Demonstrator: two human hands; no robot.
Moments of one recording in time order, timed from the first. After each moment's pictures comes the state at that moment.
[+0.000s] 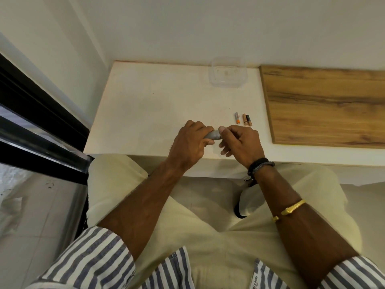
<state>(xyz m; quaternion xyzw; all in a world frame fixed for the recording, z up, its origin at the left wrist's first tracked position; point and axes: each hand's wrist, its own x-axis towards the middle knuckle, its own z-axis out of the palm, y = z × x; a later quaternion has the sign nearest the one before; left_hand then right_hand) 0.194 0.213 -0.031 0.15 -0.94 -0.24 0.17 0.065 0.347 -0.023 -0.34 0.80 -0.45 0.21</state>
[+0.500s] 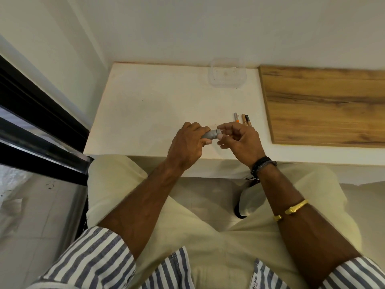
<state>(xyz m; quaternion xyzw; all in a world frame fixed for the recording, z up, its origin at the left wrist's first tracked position) 0.195 0.213 -0.033 0.19 -0.94 -0.25 0.15 0.057 0.350 -0.025 -0.35 0.77 -0.47 0.23</state>
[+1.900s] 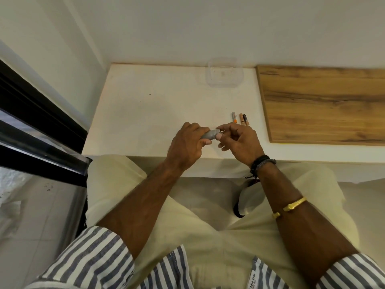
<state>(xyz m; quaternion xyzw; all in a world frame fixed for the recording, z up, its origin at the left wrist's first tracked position) 0.194 0.217 -0.030 0.19 -0.94 -0.25 0.15 0.056 0.355 -0.021 -0.35 0.77 -0.47 0.25</state>
